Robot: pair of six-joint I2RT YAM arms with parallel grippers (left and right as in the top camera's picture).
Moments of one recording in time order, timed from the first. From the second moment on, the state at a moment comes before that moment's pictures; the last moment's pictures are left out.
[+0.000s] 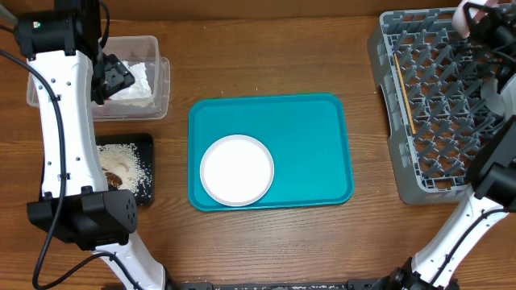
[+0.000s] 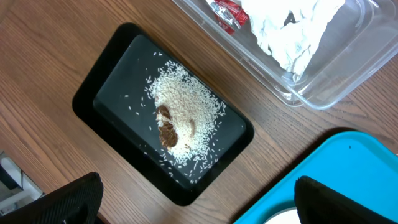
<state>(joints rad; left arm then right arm) 0.13 1.97 2.26 -1.69 -0.31 -0.59 -0.52 2.40 1.95 0.20 -0.97 0.44</state>
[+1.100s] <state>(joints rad) 0.13 1.97 2.26 -1.69 -0.31 -0.59 -0.68 2.37 1.94 0.03 -0.93 0.77</state>
